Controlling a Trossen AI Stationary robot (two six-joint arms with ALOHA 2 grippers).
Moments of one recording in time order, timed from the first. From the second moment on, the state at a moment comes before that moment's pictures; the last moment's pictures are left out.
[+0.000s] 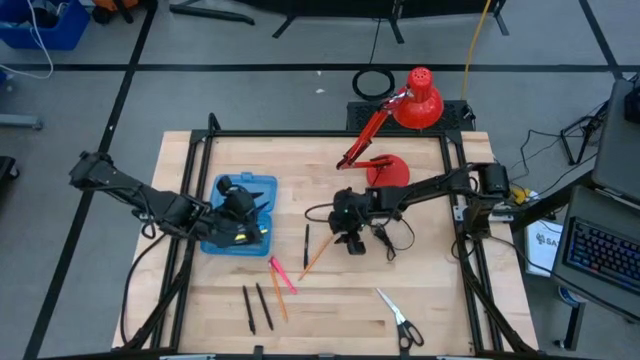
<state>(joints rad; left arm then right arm) -0.41 1.05 0.84 -0.57 -0.92 -0.45 -0.05 1.81 1.01 -0.15 -0.32 -0.12</state>
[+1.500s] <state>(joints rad) -0.28 1.05 0.84 -0.57 -0.89 -0.43 -0.08 1.92 0.97 -0.04 -0.40 -0.11</state>
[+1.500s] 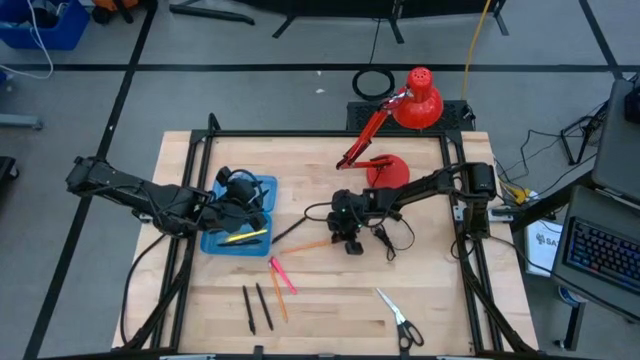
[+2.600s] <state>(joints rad) -0.28 1.05 0.84 -0.50 -0.88 -0.43 -0.03 1.80 0.97 0.00 -0.36 -0.04</state>
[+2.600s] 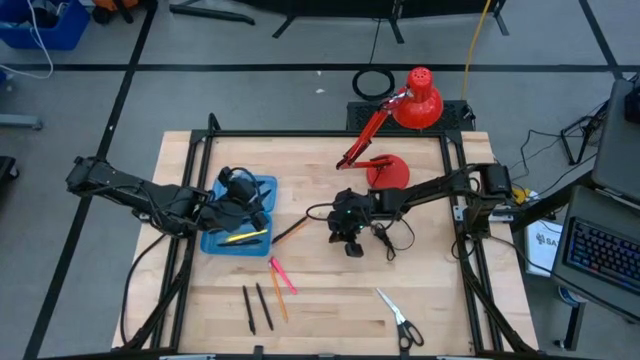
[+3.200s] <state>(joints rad) -0.28 1.05 0.84 -0.49 -0.85 -0.36 -0.01 1.80 0.97 0.11 -0.37 -0.06</state>
